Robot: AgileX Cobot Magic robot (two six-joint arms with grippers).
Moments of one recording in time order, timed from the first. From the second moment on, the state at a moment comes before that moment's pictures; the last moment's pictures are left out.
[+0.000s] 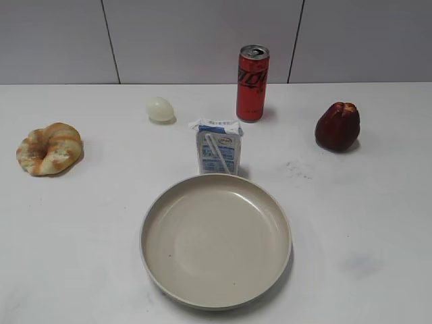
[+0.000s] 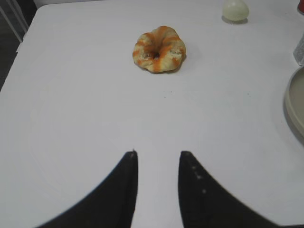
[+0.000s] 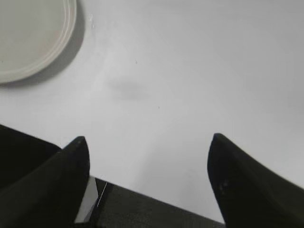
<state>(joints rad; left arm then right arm) -0.06 0.04 -0.49 -0.12 1.08 0.12 0.45 0.88 -0.84 -0.06 1.12 0.07</state>
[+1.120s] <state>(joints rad) -0.06 0.04 -0.49 -0.12 1.08 0.12 0.45 0.34 -0.42 0.02 0.95 -0.04</state>
